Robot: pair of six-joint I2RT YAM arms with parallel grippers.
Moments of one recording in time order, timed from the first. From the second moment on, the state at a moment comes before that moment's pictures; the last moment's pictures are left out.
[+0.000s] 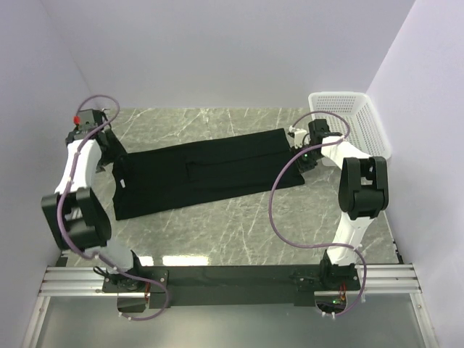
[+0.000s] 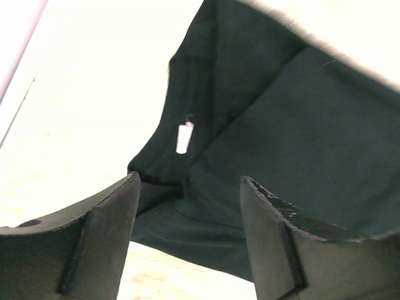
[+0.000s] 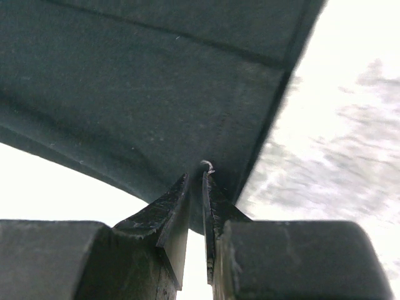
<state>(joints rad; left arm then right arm) 0.25 1.63 1.36 -0.79 -0.17 -0.39 0.03 1.91 1.32 -0.64 -0.34 -0.32</state>
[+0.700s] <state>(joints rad) 0.16 1.39 0.87 -0.58 0.43 -0.57 0.27 1.91 1.46 -0.75 -0.60 -0.42</state>
